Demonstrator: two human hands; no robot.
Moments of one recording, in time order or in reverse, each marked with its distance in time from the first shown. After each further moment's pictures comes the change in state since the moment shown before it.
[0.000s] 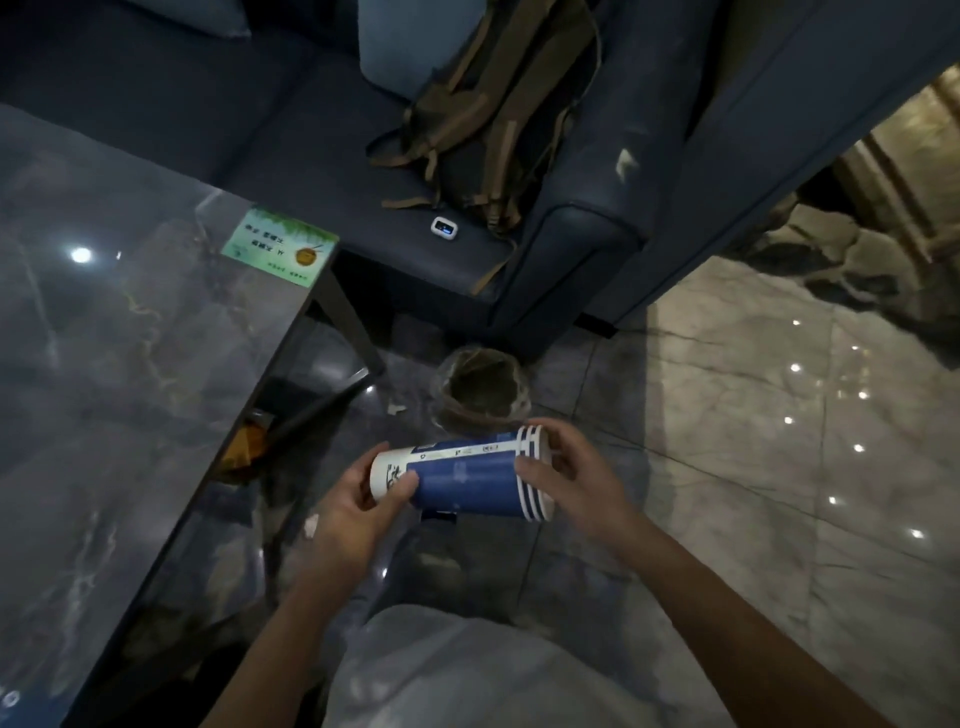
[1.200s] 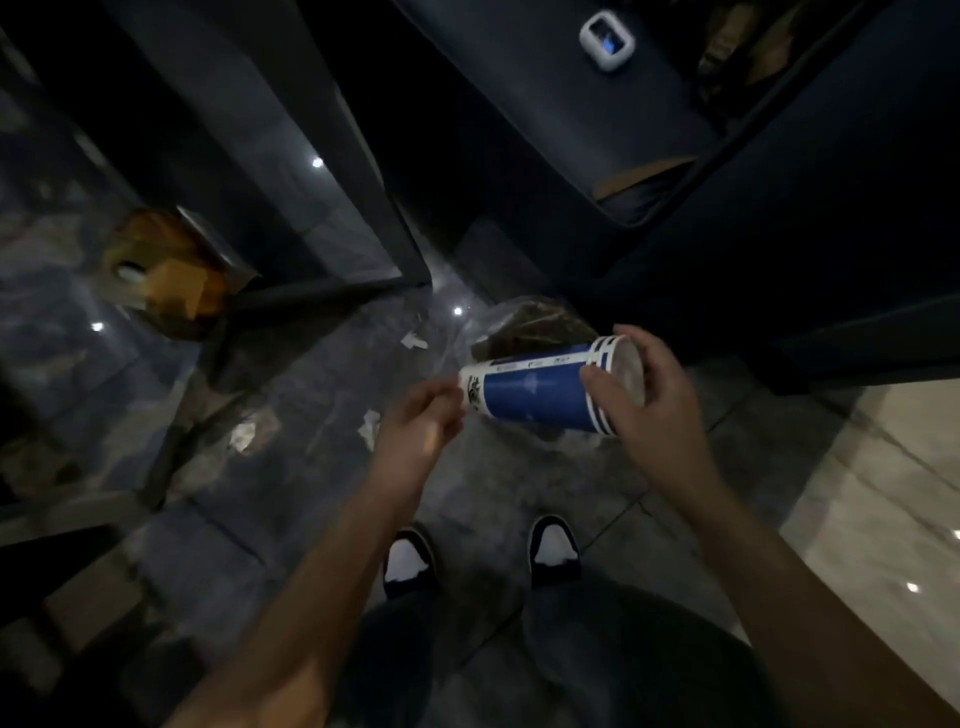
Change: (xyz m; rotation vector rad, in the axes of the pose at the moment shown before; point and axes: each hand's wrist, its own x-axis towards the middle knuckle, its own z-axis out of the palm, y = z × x) left_hand 0.306 -0.209 0.182 -0.446 0.429 -0.263; right_hand 0.374 0.231 -0.051 -0.307 -0.103 -0.228
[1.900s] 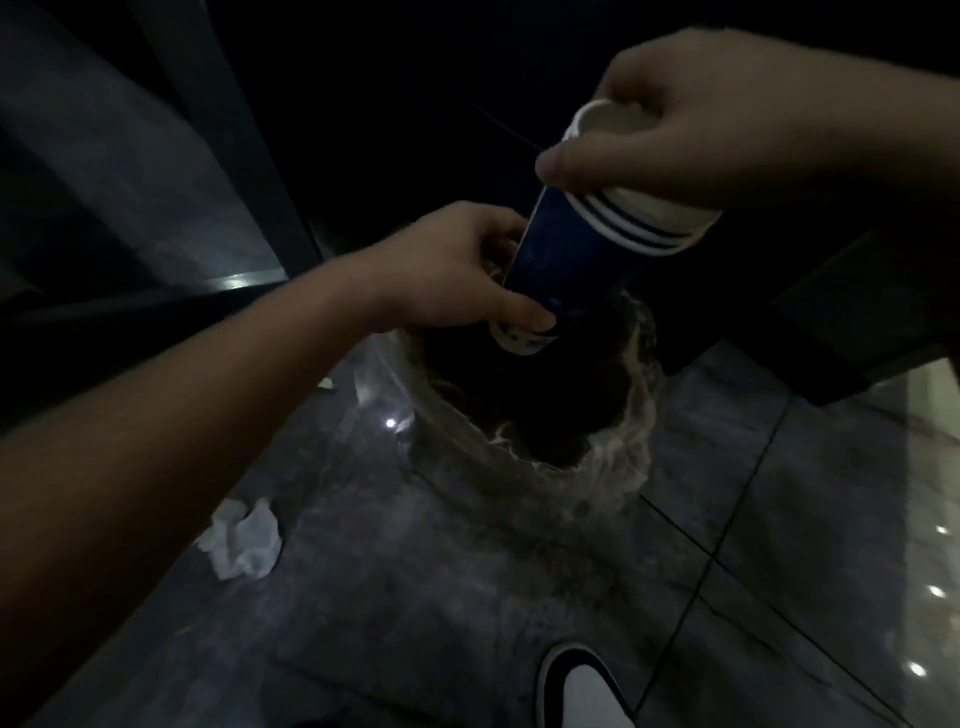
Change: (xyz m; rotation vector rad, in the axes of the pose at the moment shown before) left_hand 0.199 -0.028 0.072 0.877 -0.584 0.822; right_hand 0.113 0.043 0.034 -0.935 0.005 -0.432
